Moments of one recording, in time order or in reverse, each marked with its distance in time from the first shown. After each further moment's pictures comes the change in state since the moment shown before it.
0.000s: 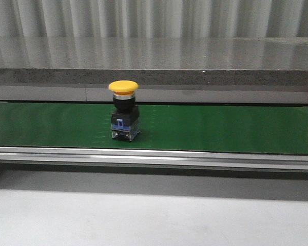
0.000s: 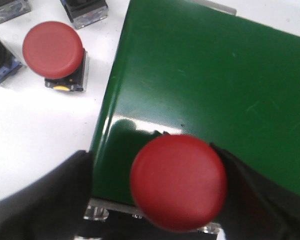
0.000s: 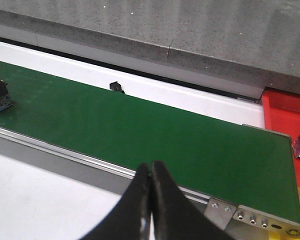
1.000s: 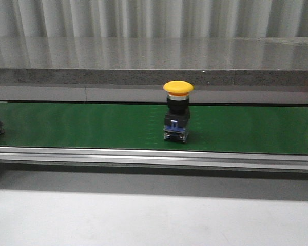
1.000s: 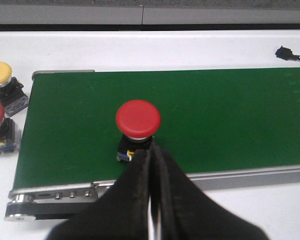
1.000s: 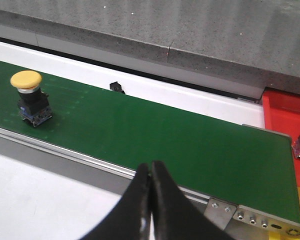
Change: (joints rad) left arm -0.275 -0.663 0.387 -0.012 -0.223 0.069; right arm 0.000 0.000 0.000 0.000 0.000 0.000
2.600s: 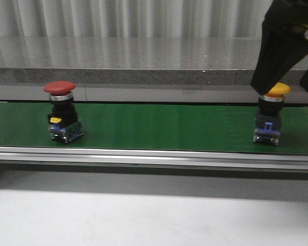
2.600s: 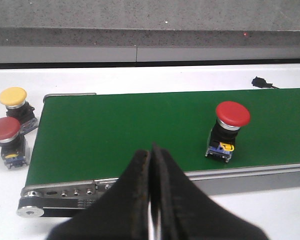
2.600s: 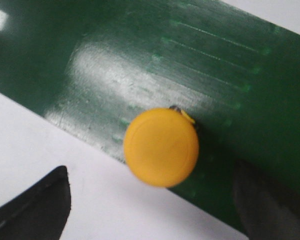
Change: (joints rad) left arm 0.000 -0.324 0.100 -0.002 0.046 0.000; right arm 0.158 1.307 -0.582 0.105 0.113 0.000
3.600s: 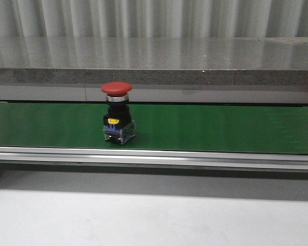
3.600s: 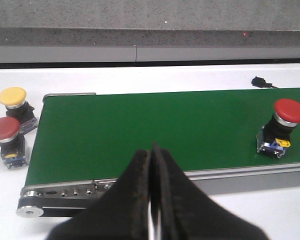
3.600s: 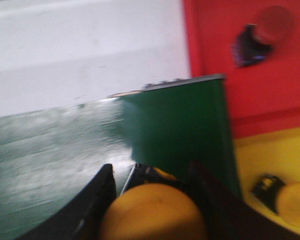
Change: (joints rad) left arm 0.000 0.000 0.000 0.000 0.000 0.000; right arm -0.455 -0.074 -0.006 -0.291 -0.103 0.342
